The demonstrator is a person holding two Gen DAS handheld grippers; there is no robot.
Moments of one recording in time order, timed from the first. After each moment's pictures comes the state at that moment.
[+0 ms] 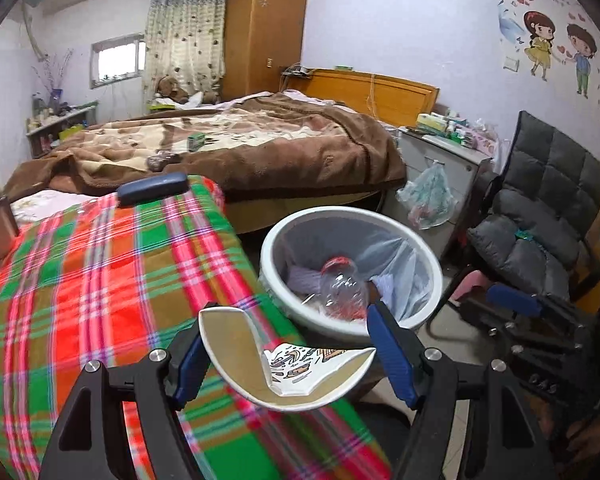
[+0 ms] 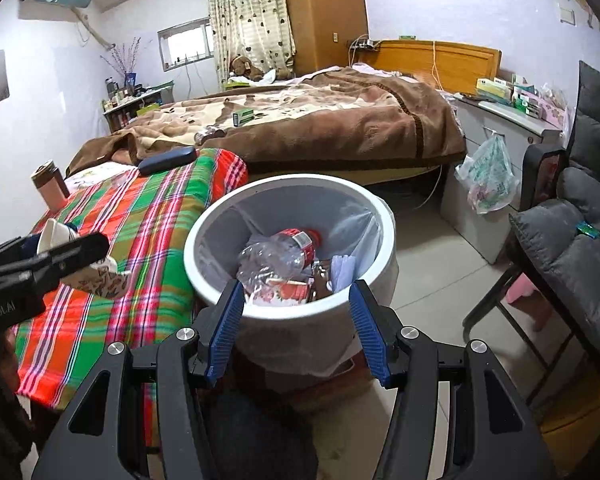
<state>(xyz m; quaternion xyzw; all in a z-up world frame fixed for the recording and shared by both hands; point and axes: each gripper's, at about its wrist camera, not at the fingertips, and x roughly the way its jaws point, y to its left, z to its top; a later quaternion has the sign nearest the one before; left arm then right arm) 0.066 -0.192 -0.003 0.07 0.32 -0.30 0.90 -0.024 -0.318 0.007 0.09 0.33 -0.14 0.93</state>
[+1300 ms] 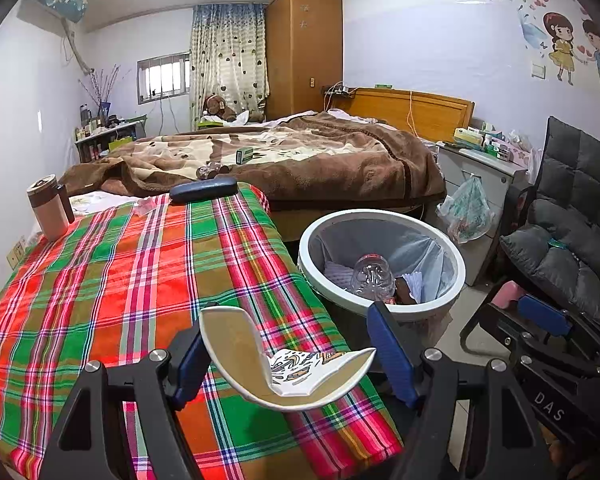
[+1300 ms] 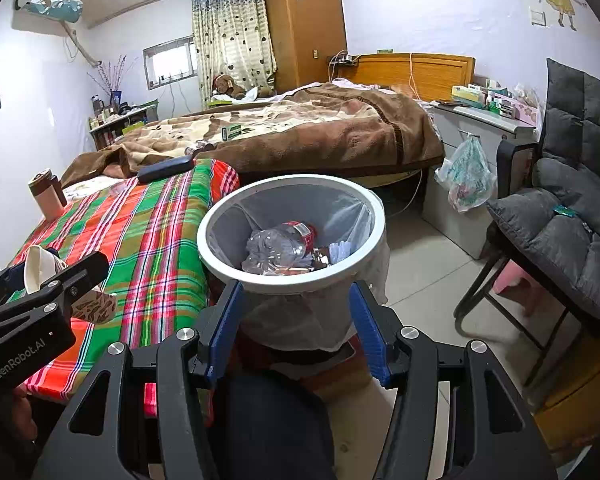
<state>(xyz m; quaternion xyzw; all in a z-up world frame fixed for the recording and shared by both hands) 0.018 -0.178 -0.010 0.07 0.28 -0.23 0.93 -0.045 -0.281 0.003 0.10 0.30 -0.19 0.93</state>
